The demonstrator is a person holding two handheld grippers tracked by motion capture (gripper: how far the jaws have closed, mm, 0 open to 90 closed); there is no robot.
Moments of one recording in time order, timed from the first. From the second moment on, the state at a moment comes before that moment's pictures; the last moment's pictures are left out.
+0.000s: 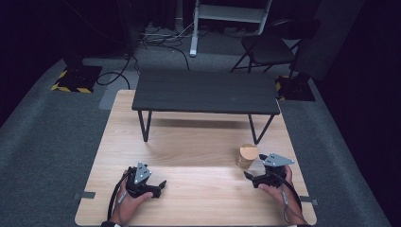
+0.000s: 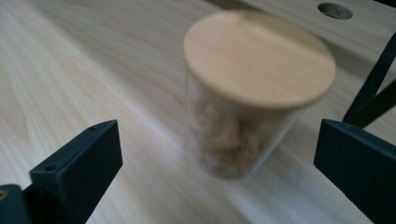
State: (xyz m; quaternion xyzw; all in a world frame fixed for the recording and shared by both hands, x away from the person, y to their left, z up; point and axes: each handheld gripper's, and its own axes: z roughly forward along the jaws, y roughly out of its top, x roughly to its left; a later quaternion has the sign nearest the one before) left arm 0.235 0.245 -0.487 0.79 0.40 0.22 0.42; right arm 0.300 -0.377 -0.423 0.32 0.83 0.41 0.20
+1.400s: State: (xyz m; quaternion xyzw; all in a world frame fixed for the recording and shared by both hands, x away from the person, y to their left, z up) left arm 0.235 0.245 -0.487 0.78 0.40 0.22 0.42; right arm 0.334 -0.327 -0.340 0.33 0.83 0.39 0.20
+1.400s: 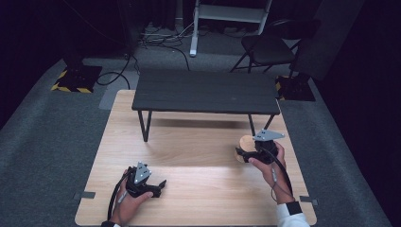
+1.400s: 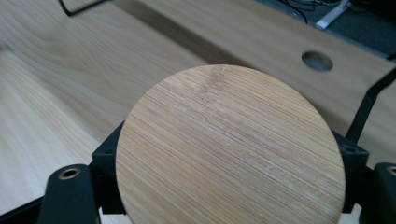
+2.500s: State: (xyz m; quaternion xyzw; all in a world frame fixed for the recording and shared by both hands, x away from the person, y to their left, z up) left arm 0.235 0.244 -0.487 0.78 0.40 0.22 0.42; right arm 0.428 -0.248 -0.189 0.33 0.83 0.39 0.21
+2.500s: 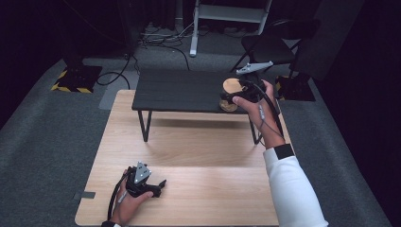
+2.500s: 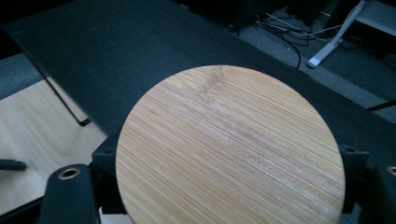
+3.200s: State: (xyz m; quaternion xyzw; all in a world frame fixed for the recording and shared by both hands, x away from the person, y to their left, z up) left arm 0.235 0.244 -0.487 0.78 0.41 0.22 0.42; right arm 0.455 -0.244 -0.212 0.35 0.81 0.42 0.21
